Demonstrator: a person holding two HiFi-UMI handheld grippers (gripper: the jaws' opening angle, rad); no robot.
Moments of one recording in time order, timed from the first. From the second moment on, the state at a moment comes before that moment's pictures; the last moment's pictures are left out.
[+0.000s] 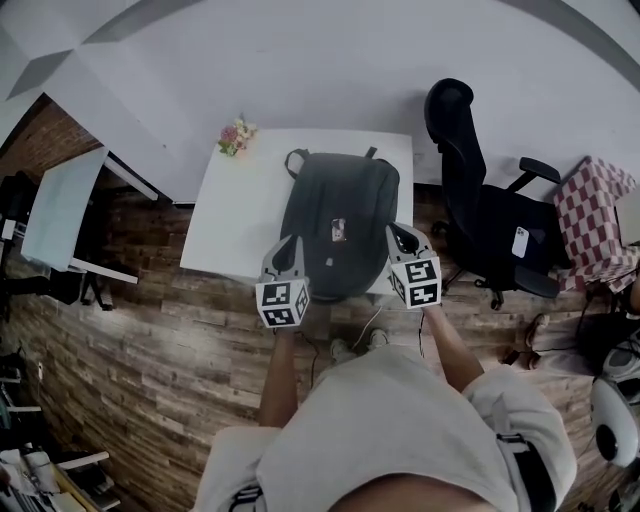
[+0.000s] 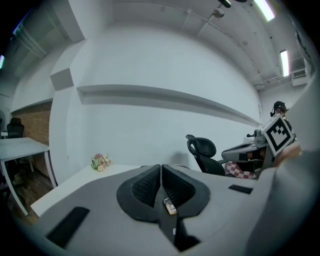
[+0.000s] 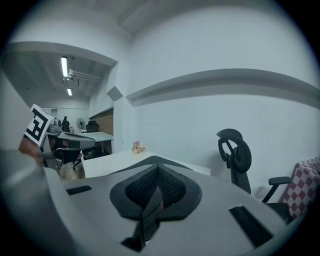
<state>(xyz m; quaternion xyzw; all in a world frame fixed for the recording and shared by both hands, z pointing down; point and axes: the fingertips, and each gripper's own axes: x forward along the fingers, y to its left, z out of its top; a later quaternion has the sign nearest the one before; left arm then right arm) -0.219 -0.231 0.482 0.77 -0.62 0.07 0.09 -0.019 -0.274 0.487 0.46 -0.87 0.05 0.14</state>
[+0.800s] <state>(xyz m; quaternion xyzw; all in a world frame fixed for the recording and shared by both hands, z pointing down) -0.227 -0.252 0.454 0.77 -0.64 0.06 0.06 -0.018 -0.299 0.450 0.47 -0.88 0.03 0.11</state>
